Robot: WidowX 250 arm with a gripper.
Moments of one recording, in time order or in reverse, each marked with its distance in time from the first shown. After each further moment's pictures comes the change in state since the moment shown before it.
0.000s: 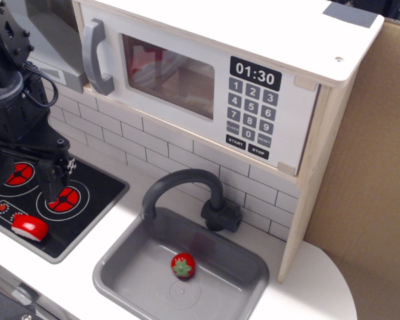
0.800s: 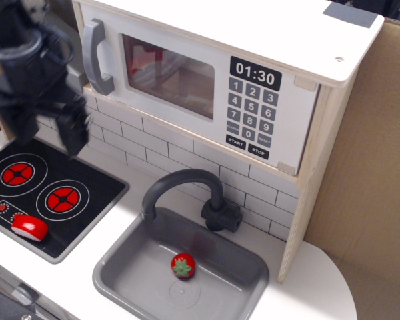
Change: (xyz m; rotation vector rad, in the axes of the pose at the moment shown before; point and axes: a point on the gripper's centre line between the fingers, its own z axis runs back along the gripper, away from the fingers) arm 0.056 -0.003 0.012 -0.044 -0.071 -0.052
